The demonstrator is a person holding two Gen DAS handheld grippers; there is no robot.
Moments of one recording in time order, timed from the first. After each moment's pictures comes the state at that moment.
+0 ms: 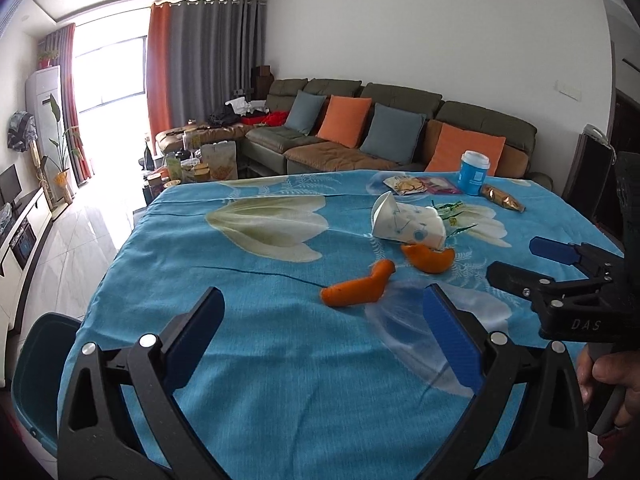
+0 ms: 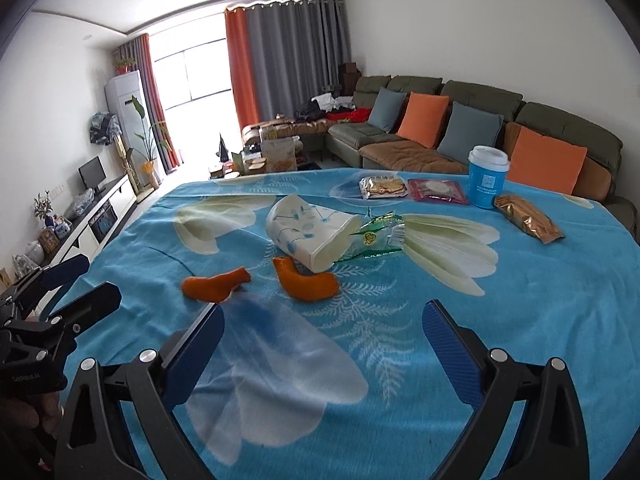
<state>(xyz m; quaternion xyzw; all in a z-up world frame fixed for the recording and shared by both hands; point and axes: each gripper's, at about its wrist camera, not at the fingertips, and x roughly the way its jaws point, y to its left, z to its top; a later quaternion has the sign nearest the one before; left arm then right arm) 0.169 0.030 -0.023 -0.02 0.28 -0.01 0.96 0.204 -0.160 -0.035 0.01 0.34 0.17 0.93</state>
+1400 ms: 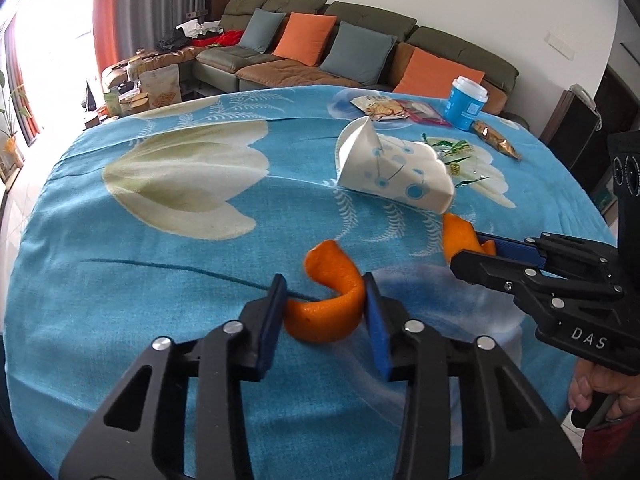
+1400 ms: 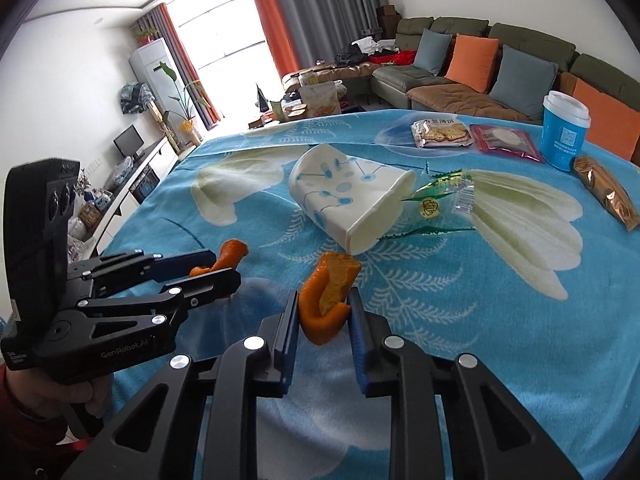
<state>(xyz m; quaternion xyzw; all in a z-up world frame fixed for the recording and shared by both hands) 0.279 0.006 -0.078 -0.04 0.43 -0.10 0.90 0.246 -0.151 -0.058 0.04 0.43 0.26 0.86</state>
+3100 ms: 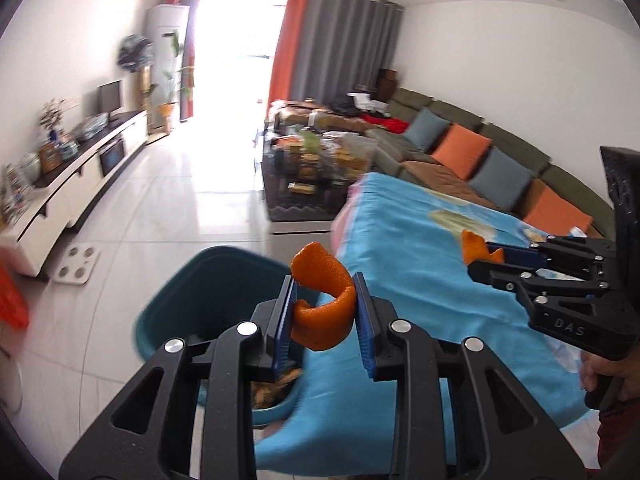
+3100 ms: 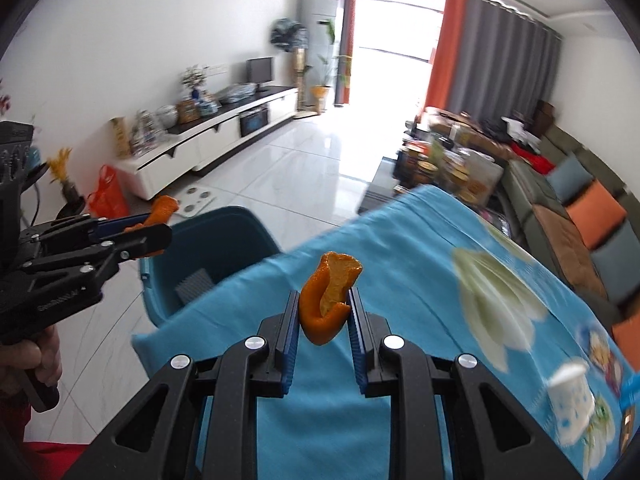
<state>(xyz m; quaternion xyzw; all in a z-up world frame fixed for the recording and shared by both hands) 0.027 0.246 -0.004 -0.15 0.28 0.19 0.93 0.152 0.121 0.022 -0.20 0.32 0.46 0.81</state>
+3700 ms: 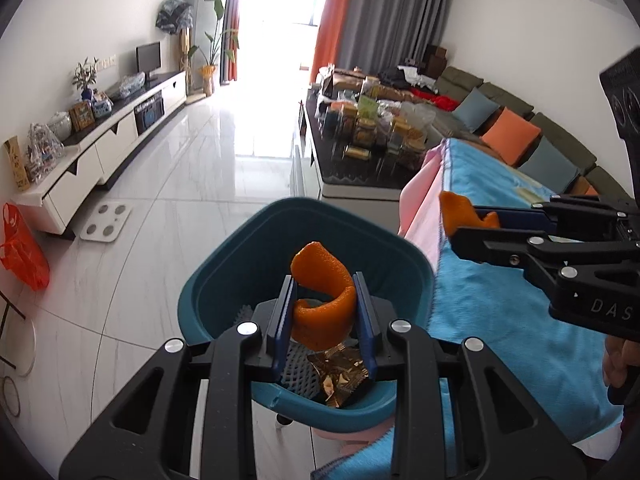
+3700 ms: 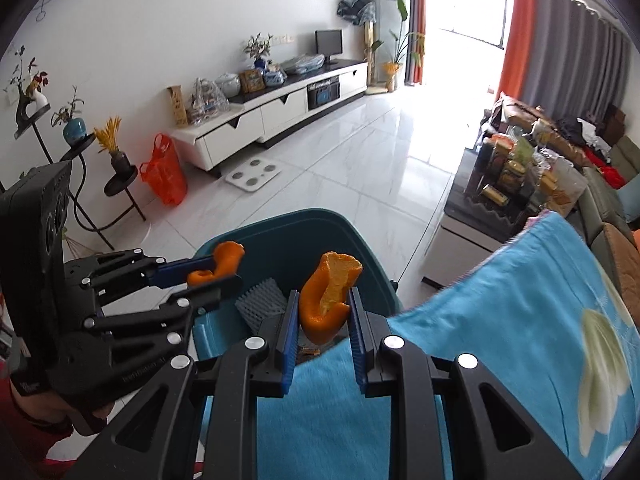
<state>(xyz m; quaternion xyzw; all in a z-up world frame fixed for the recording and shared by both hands) 0.018 0.325 -0.063 -0.18 0.34 0.24 0.89 0.154 0.236 -0.007 -0.22 0.37 0.54 0.72</state>
